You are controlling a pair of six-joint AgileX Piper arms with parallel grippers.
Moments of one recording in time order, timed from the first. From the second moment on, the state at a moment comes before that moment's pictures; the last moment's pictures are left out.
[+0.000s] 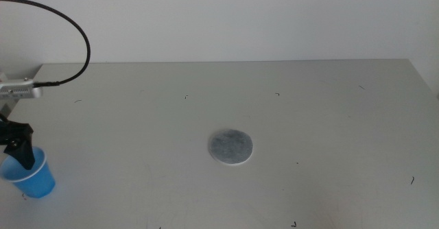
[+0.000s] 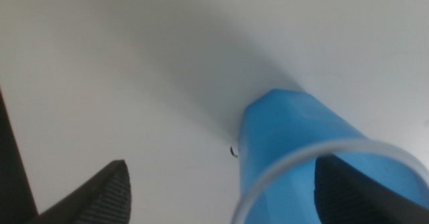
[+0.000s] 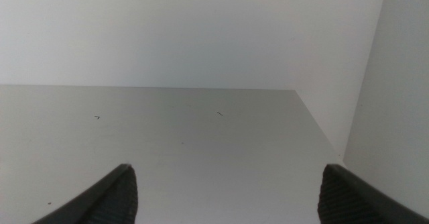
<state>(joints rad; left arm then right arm) 0.33 1.84 -1.31 -0.08 1.11 0.36 -0.04 -0.01 0.03 -0.03 0.14 0.02</state>
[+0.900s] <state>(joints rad) 0.33 1.91 -1.31 -0.08 1.11 0.32 -0.04 -0.01 0.03 -0.03 0.14 0.02</state>
